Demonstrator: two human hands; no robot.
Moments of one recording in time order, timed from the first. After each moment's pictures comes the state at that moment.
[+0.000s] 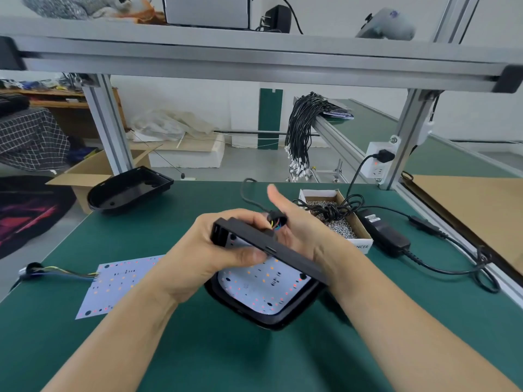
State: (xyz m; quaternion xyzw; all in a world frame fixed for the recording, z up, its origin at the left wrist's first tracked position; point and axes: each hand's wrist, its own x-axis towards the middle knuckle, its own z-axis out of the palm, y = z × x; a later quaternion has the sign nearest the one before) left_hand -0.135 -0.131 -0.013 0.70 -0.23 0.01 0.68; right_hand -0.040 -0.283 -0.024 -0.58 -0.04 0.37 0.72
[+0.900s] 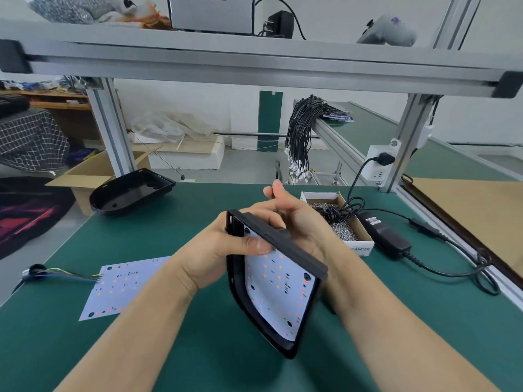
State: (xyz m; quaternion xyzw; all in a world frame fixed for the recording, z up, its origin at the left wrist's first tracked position) left_hand -0.117 -0.139 -0.011 0.63 -0.23 -0.08 0.74; right_hand -0.049 -0.272 -0.013 -0.42 0.03 0.28 0.86
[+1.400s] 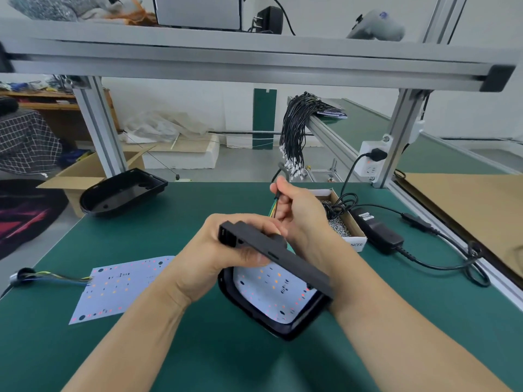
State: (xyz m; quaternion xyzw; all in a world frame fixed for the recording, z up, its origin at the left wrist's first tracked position) left_hand -0.127 -0.143 -0.016 0.66 -0.27 -0.01 0.70; right_hand -0.033 -0.276 -0.011 -0.44 0.08 0.11 0.89
